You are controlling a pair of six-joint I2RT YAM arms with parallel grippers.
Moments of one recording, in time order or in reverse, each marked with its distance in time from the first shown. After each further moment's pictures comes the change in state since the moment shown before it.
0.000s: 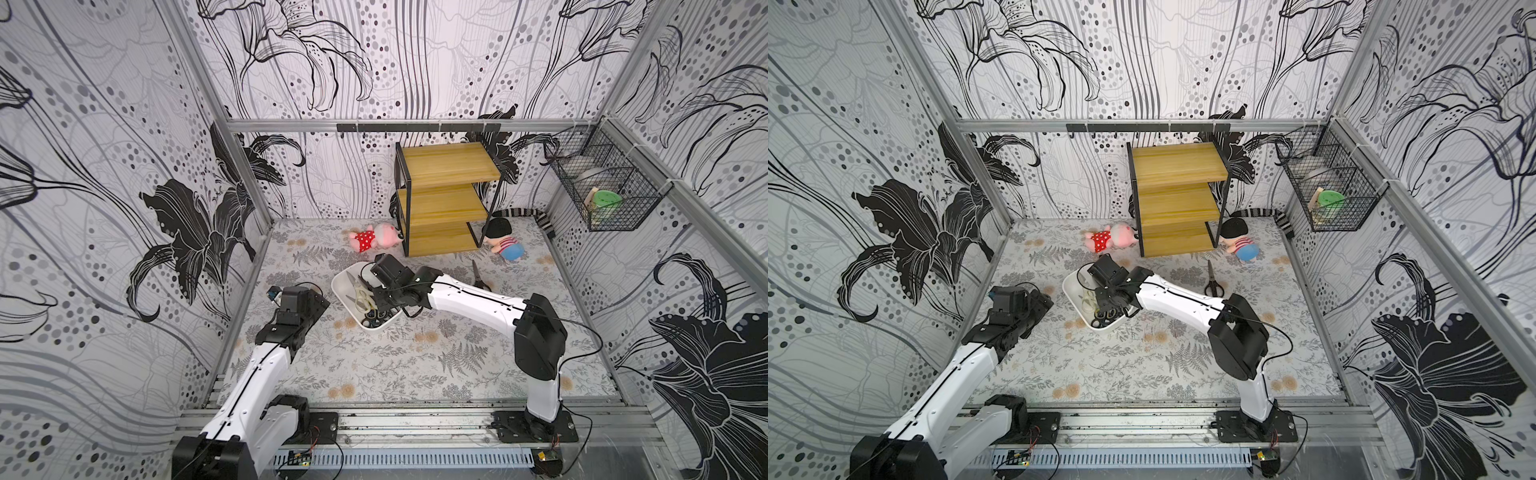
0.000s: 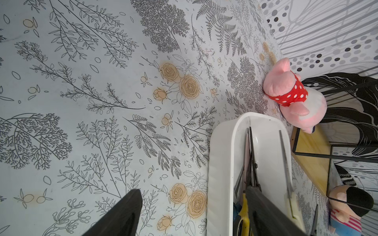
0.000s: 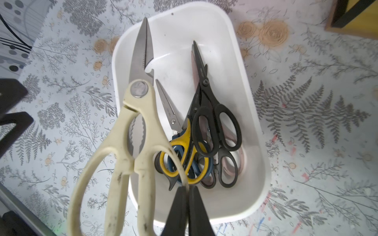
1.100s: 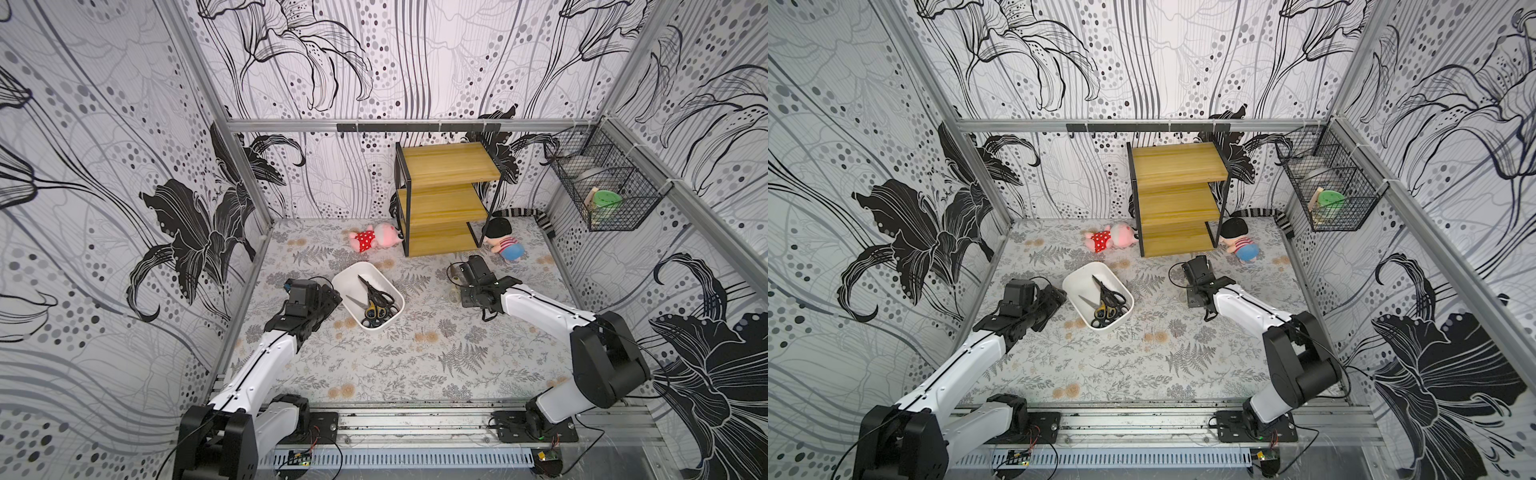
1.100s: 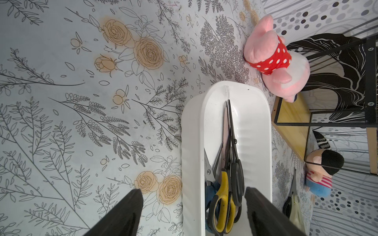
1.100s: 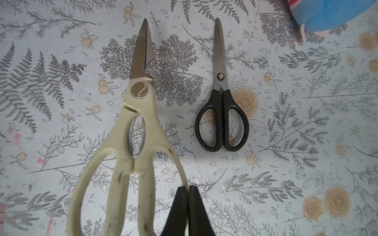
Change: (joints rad) left arm -0.050 0.122 0.034 0.091 0.151 -0.007; right arm -0.479 -0.349 -0.662 0.191 0.219 -0.177
